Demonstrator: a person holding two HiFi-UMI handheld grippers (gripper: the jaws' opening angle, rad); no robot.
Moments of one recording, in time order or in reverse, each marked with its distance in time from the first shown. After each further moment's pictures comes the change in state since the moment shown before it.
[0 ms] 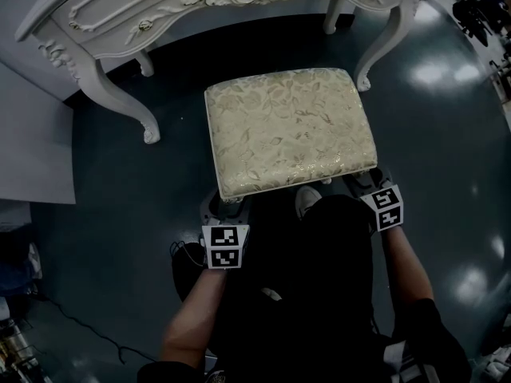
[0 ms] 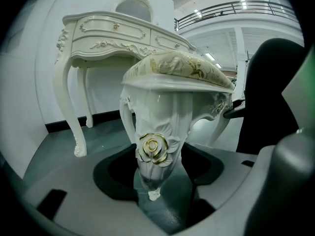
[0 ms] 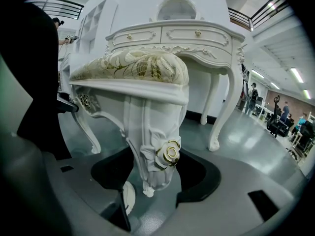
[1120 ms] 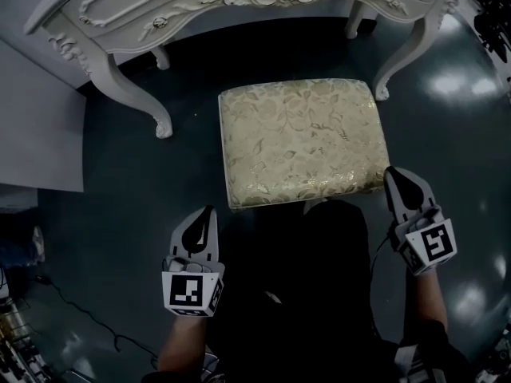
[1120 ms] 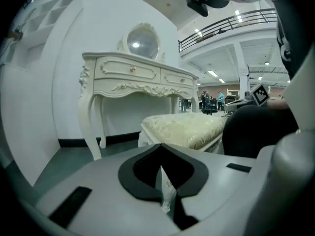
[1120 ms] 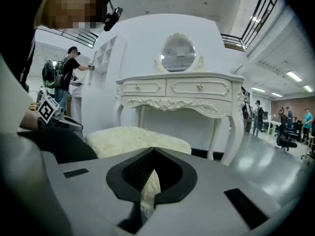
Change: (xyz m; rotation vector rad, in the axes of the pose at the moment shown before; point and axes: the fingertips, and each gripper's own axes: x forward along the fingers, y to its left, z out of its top) left arm -0.116 0.038 0.090 -0.004 -0.239 0.109; right arm -0.101 0.009 0.157 -0.030 -0.355 0.069
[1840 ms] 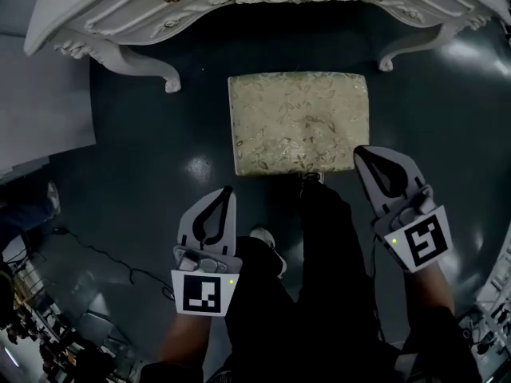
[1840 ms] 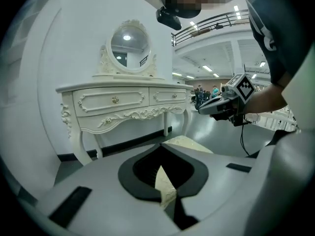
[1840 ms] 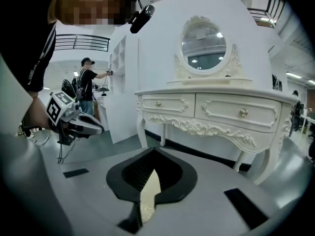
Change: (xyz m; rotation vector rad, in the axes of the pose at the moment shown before) left arm -0.012 -0.037 0.198 0.065 0.125 -0.083; right arm 0.036 0.035 0.183 -0.049 0.119 0.359
